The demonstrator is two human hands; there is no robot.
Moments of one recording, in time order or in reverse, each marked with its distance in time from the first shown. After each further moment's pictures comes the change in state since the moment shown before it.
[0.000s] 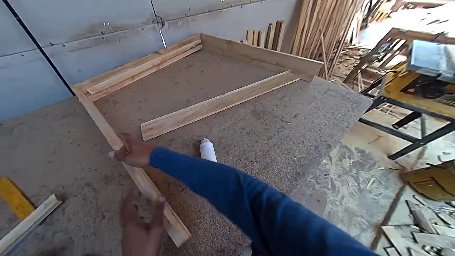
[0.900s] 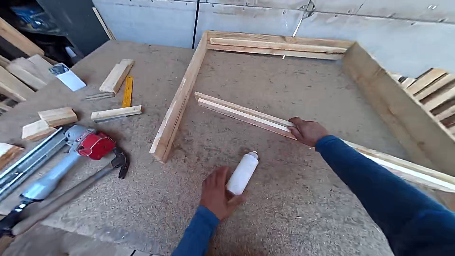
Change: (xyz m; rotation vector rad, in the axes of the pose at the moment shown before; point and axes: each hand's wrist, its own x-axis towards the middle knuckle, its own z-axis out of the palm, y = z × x) left_hand 0.012 0.005 0.197 0.315 -0.066 -0.109; right_hand -0.028 0.184 -0.368 -1.205 -0.079 -0.189
